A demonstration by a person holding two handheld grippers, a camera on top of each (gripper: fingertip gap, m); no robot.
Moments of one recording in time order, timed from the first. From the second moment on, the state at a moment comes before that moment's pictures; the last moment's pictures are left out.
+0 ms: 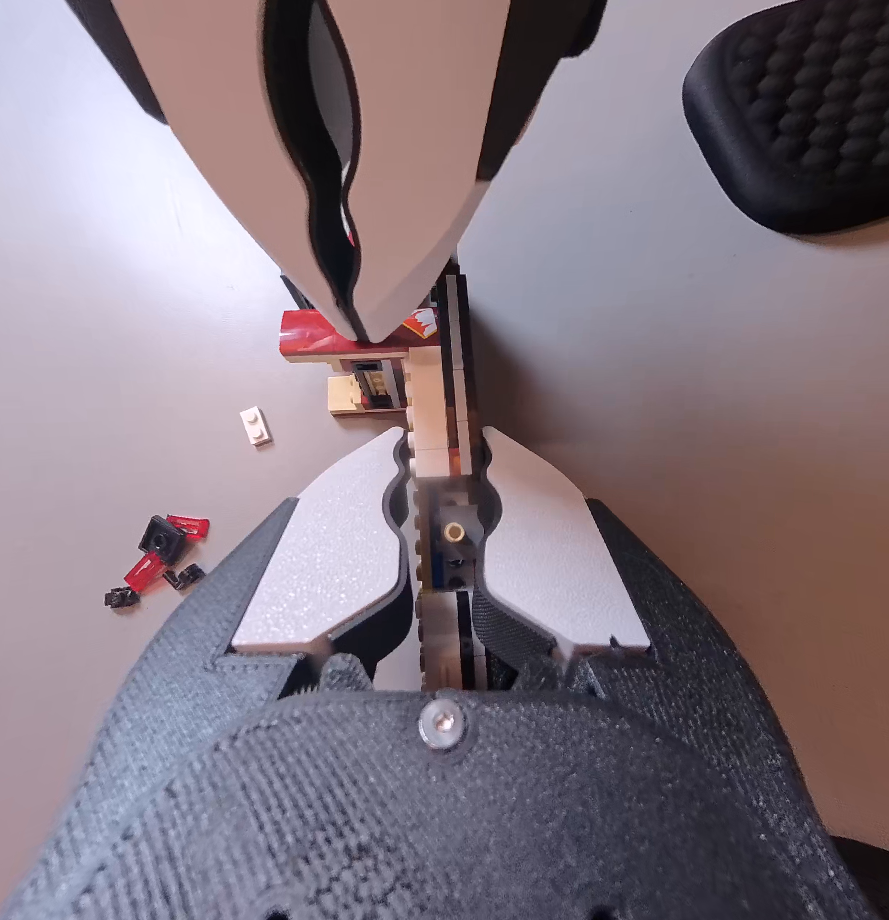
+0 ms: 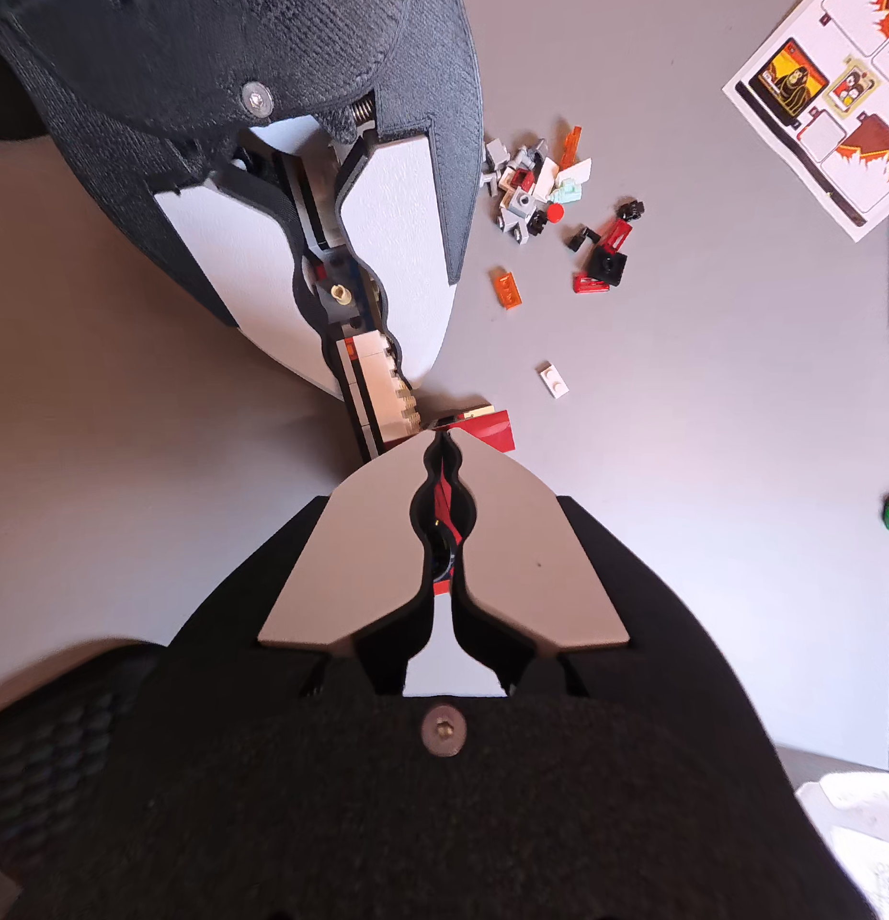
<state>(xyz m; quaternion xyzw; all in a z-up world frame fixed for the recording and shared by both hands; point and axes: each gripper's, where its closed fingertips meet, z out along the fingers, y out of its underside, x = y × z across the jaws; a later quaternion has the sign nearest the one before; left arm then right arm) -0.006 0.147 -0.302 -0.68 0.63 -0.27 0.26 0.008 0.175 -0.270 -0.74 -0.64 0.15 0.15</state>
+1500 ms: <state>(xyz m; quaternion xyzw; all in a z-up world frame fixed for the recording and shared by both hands) -0.006 0.147 -0.302 -0.68 0.64 -0.26 0.26 0.010 0.160 -0.271 -0.75 -0.62 0.18 0.14</state>
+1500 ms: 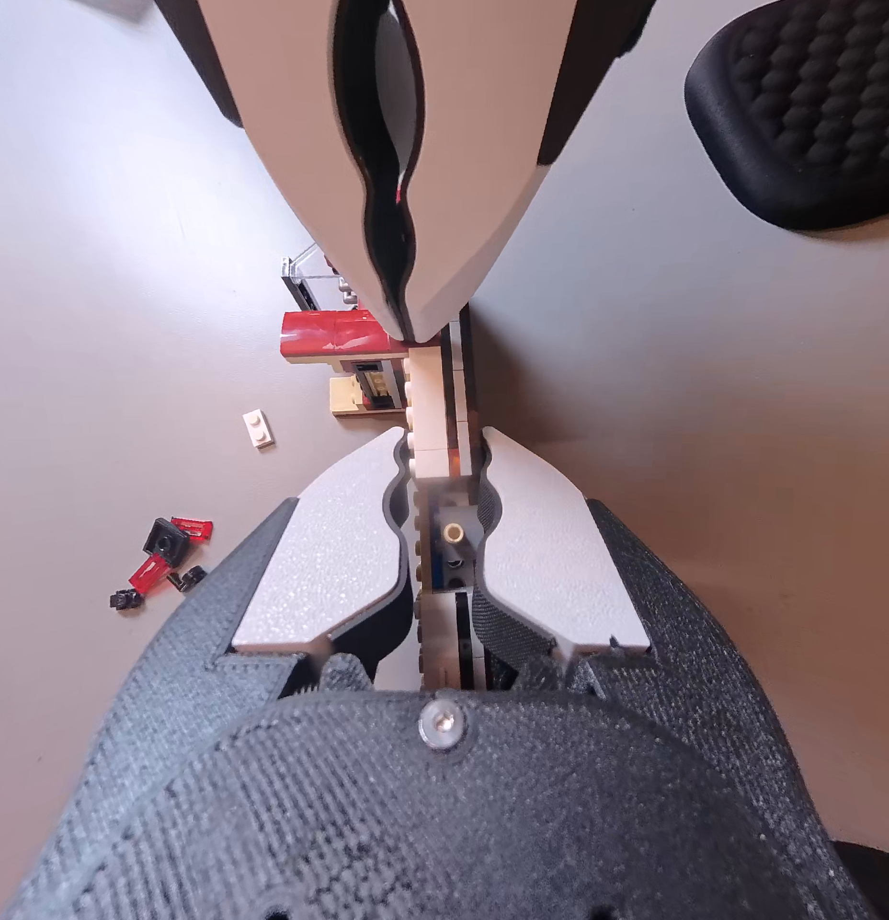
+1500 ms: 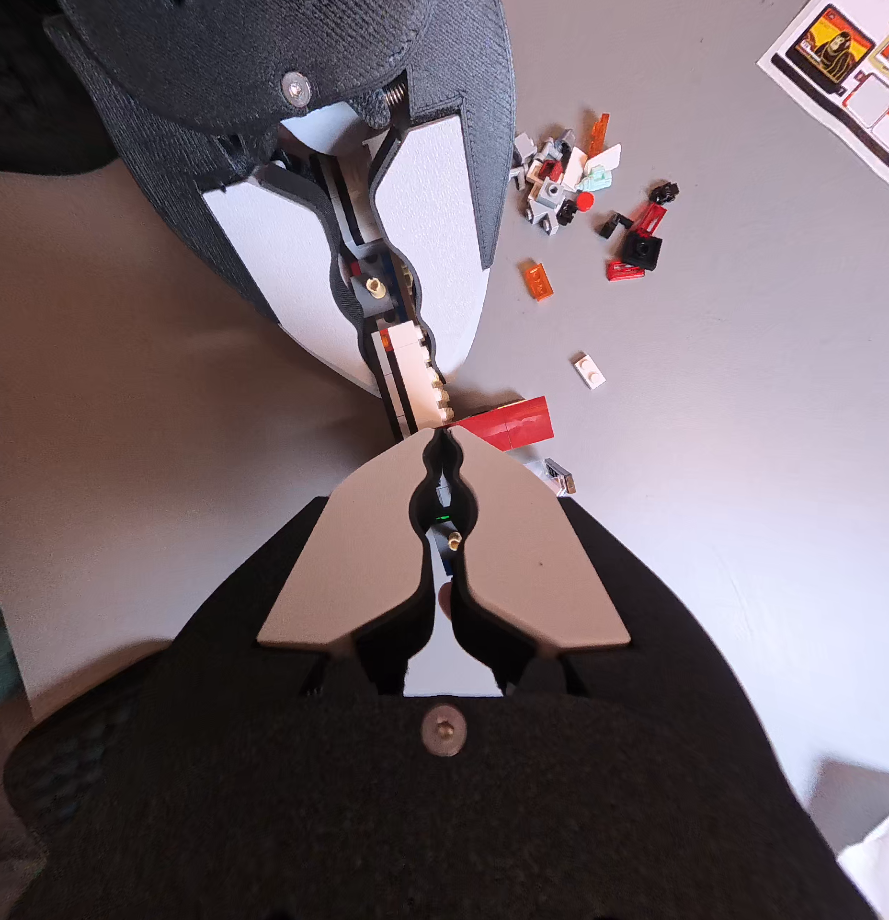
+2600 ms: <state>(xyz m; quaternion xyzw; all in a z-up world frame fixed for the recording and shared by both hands) -0.010 0.131 -0.309 -0.57 0.72 -0.03 0.40 0.017 0.133 -0.272 -0.67 -0.71 0.21 0.03</state>
